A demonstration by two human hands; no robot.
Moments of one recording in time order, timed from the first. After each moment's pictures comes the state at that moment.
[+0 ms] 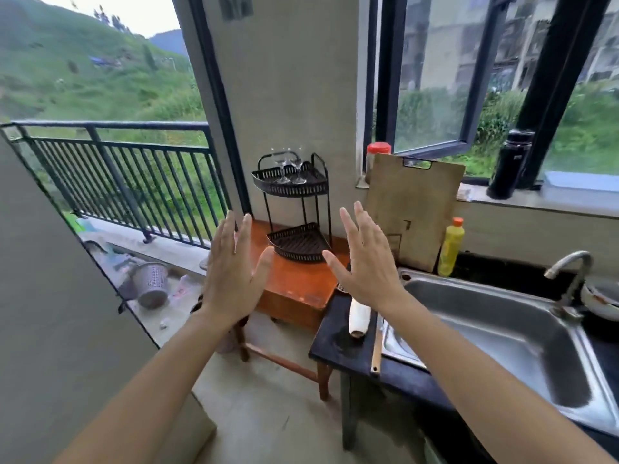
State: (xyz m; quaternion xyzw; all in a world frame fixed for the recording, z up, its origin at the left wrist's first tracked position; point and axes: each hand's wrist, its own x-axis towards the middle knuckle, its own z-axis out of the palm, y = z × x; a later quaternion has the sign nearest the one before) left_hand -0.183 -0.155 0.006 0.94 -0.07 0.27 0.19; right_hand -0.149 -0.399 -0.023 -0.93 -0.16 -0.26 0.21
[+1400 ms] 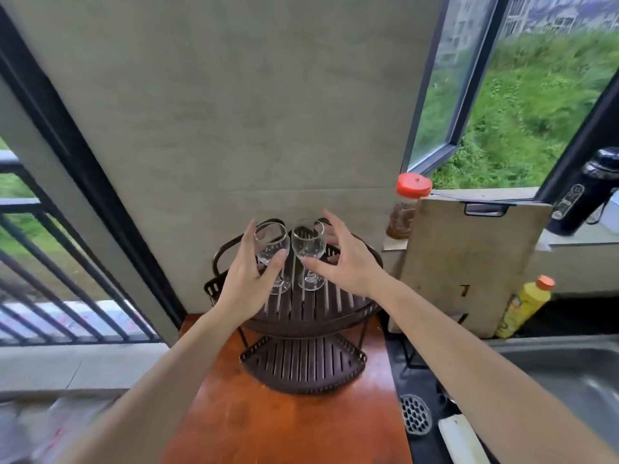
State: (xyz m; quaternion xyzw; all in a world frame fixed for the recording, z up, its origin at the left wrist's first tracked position) left_hand 0.441 -0.087 -0.024 0.85 -0.24 0.01 0.47; right_hand 0.376 -0.289 -0.014 -0.89 0.05 -0.12 0.44
